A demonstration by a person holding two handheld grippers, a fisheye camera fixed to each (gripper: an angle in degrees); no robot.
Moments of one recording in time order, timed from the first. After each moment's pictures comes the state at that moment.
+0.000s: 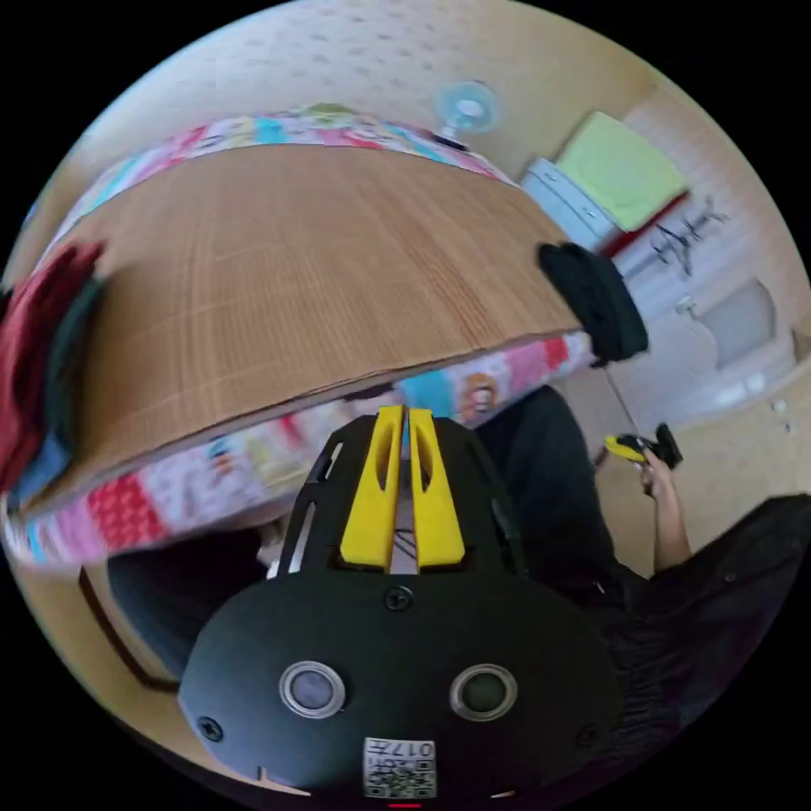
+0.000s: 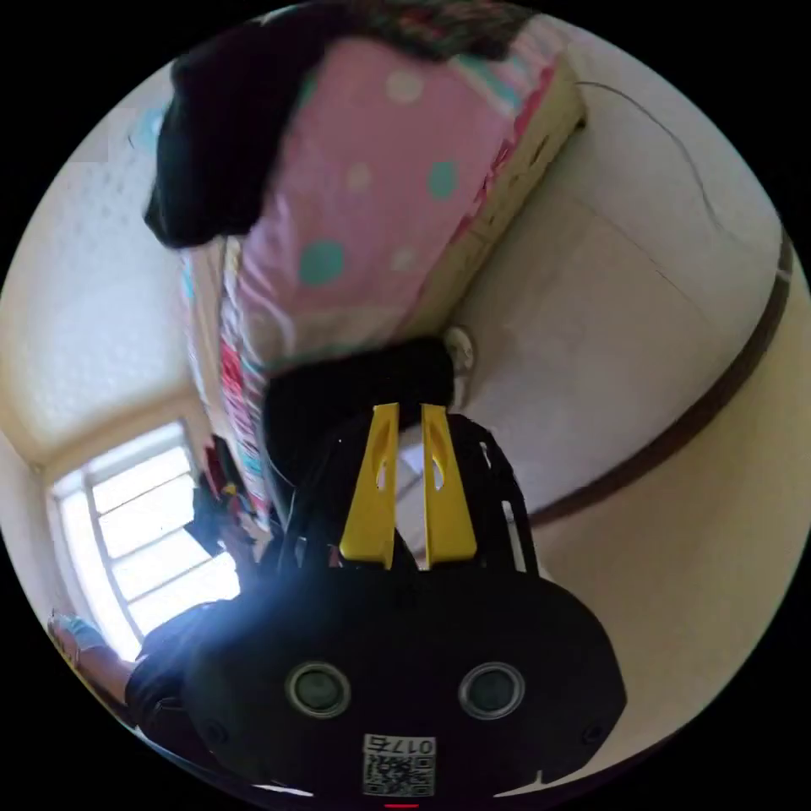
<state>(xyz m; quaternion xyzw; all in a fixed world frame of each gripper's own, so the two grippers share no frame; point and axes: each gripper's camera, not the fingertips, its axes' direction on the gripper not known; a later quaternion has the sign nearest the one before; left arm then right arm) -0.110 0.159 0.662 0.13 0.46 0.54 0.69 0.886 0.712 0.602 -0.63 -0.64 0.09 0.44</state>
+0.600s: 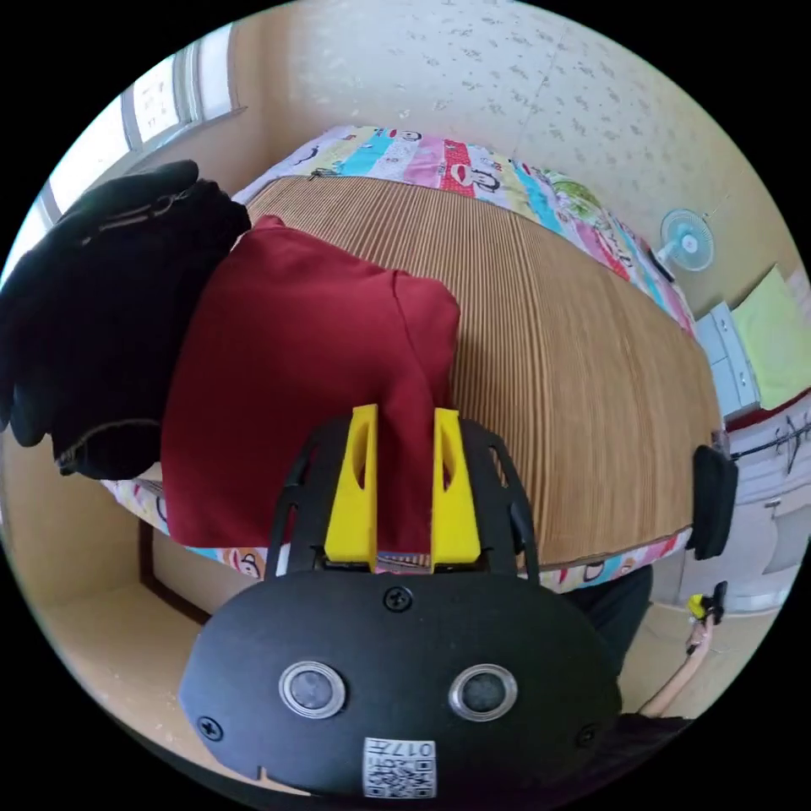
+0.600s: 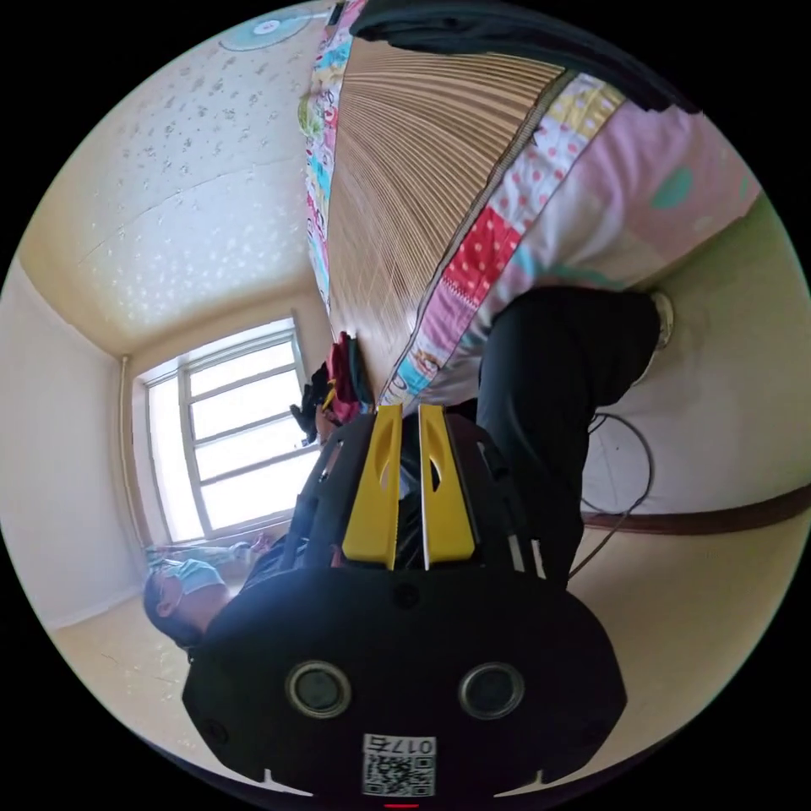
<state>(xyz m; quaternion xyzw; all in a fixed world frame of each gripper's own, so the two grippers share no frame) -0.153 -0.102 0.585 0.14 0.40 0.33 0.84 0.858 0.544 0.498 -0.58 -0.78 0.03 0.22</state>
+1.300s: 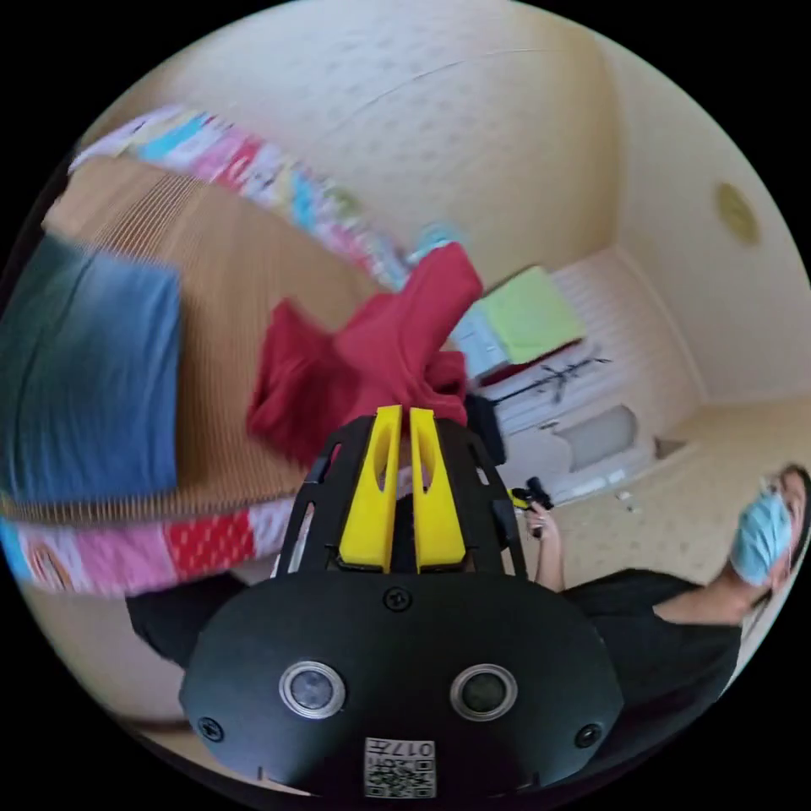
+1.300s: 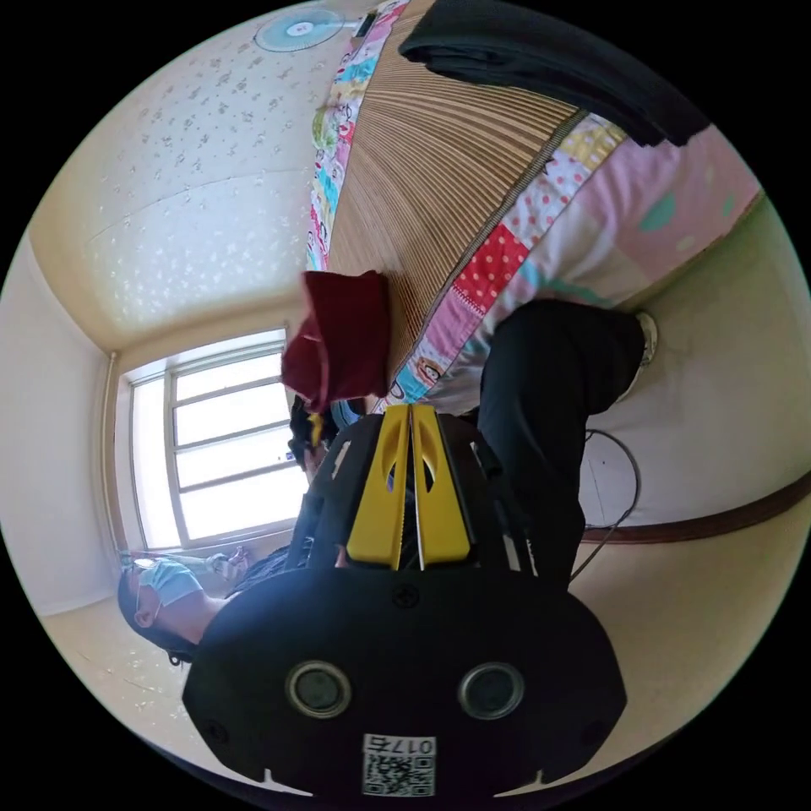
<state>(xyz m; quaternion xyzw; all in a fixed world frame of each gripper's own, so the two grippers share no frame) -0.231 0.001 0.537 0.01 0.70 0.43 0.58 0.898 0.535 0.480 -0.55 -0.79 0.04 0.27</state>
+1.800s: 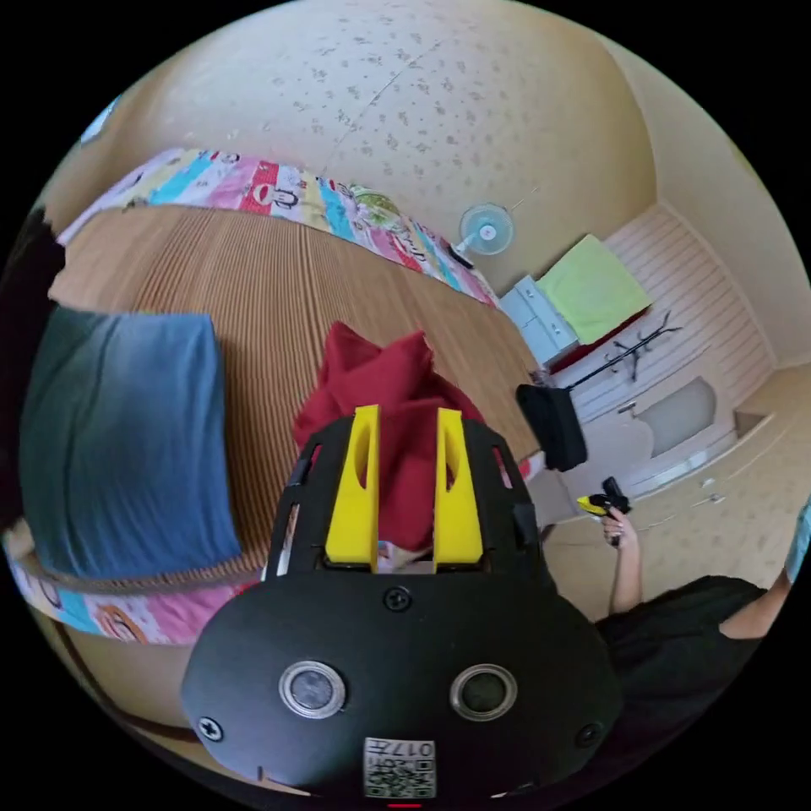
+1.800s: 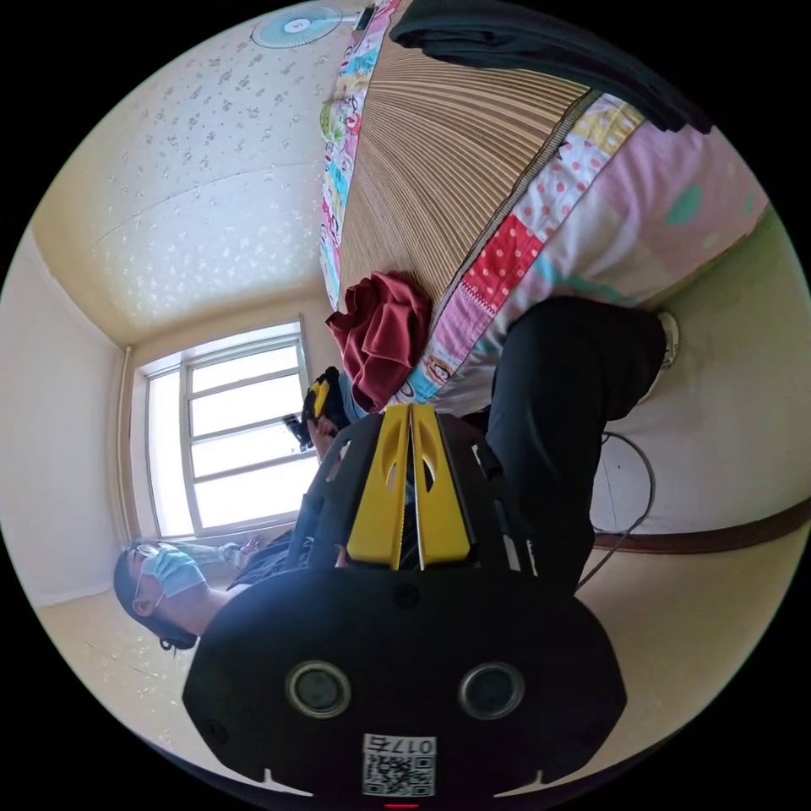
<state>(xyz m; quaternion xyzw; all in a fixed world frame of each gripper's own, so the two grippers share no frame) -0.199 -0.019 0.469 0.13 0.61 0.46 0.63 0.874 0.567 0.461 -0.55 -0.80 0.05 0.24</state>
